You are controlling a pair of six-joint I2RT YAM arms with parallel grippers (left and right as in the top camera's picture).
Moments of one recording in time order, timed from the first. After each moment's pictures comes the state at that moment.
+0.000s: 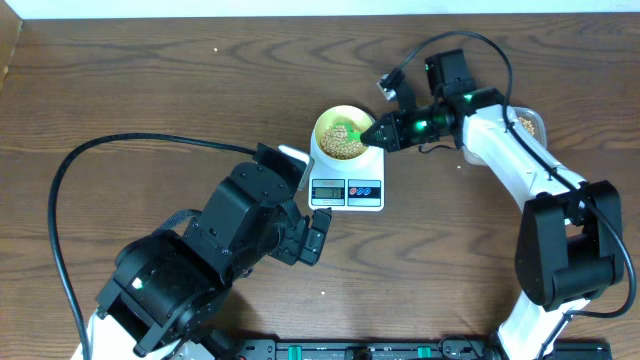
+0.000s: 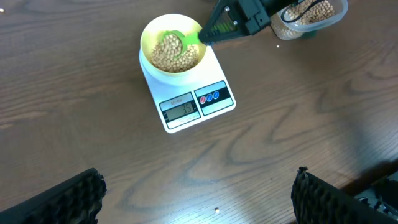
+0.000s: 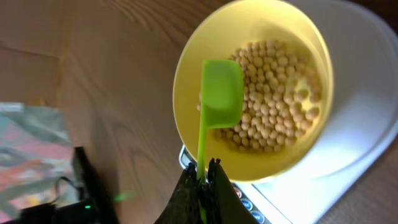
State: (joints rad) left arm -0.73 1.04 1.38 -1.18 -0.09 -0.27; right arm 0.28 1.92 1.42 -0.64 -0.79 0.04
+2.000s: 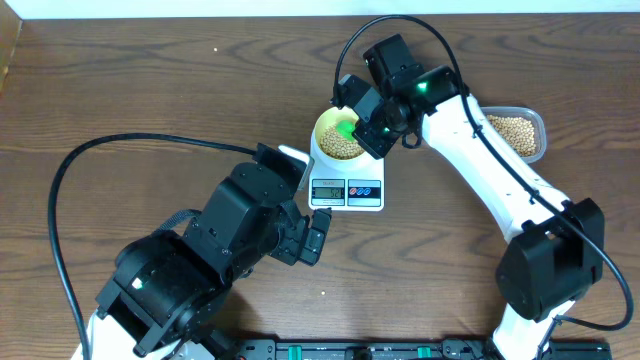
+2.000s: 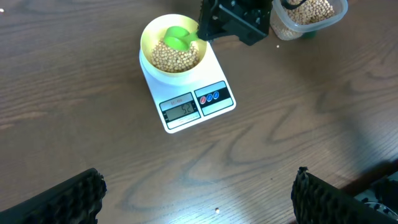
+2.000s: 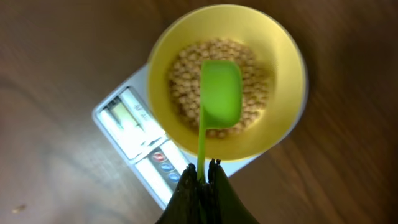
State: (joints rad) left arm -0.73 1.04 1.38 -1.18 -0.09 -0.27; right arm 0.49 1.92 1.72 -1.01 -0.23 -0.39
